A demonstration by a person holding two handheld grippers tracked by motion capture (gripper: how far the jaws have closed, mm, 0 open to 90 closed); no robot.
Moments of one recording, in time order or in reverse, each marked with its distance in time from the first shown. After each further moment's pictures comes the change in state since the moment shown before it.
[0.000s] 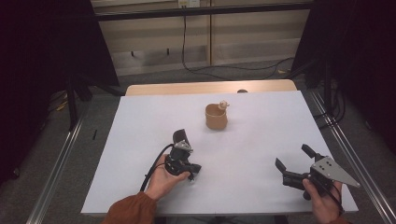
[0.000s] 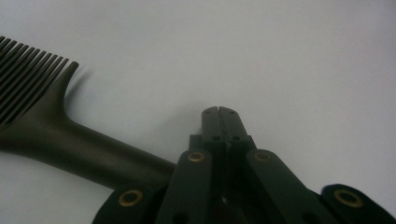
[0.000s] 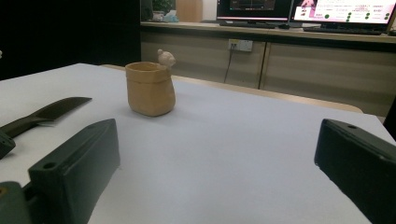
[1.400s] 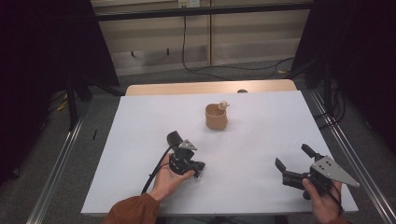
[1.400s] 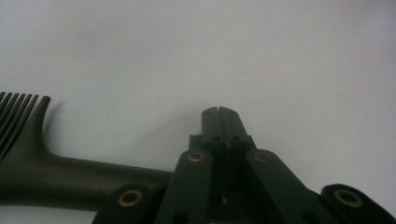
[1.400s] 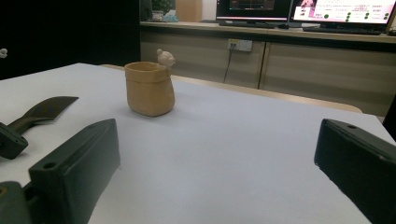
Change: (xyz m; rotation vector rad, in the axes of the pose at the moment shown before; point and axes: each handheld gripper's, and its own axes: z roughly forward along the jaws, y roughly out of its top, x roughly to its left) left arm -0.005 0.006 0.010 -0.045 0.026 0.023; right arm 0.000 0.000 0.001 -0.002 -0.003 0.001
